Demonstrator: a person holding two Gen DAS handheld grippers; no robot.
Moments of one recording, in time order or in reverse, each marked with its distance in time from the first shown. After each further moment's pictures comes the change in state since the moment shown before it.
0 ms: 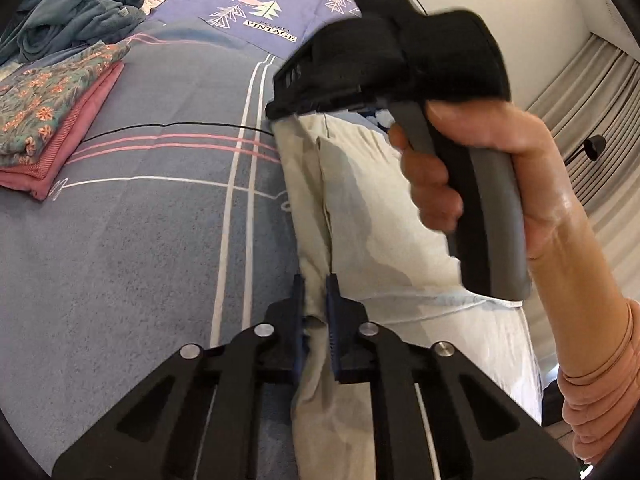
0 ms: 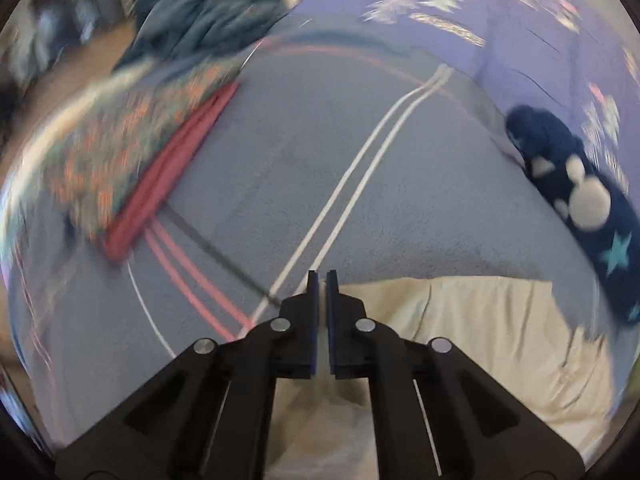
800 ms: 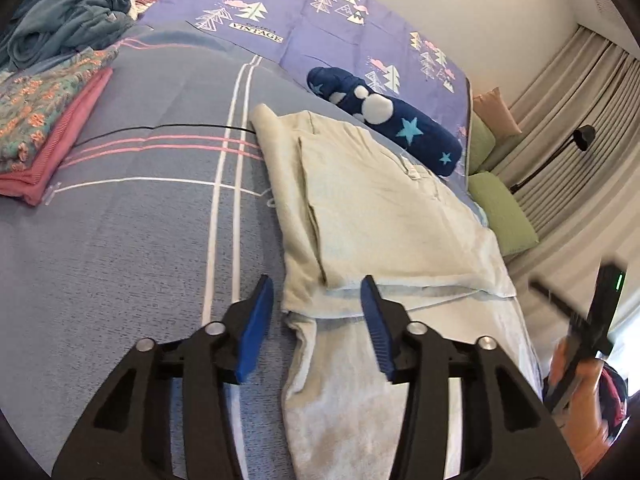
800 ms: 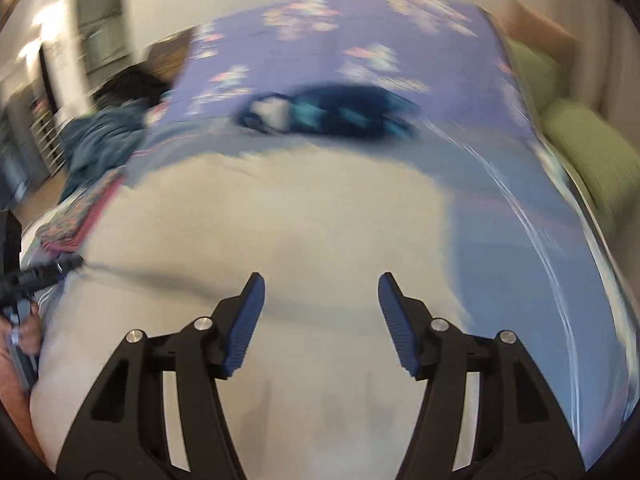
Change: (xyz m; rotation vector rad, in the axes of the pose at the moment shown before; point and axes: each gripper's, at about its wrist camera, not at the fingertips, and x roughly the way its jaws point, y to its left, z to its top) left arm 0.000 -0.001 -0.001 0.031 0.003 -0.046; right arm -0.202 -0.216 -0.352 0.464 -0.355 -0.184
